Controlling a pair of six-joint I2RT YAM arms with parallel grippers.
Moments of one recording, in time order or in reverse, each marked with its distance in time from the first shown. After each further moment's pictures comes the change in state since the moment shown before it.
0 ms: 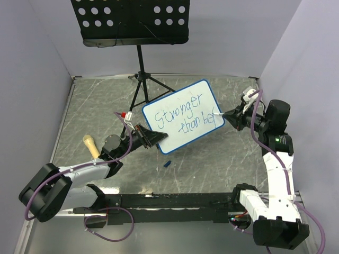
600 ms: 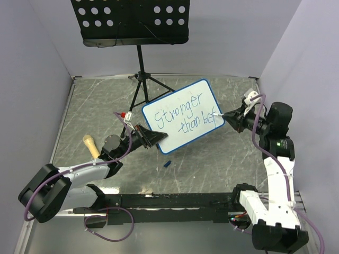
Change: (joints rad) left arm 0.001 -0.006 -0.001 -0.008 -0.008 0.000; right arm -0.003 -0.040 0.000 -0.003 -0.037 0.000
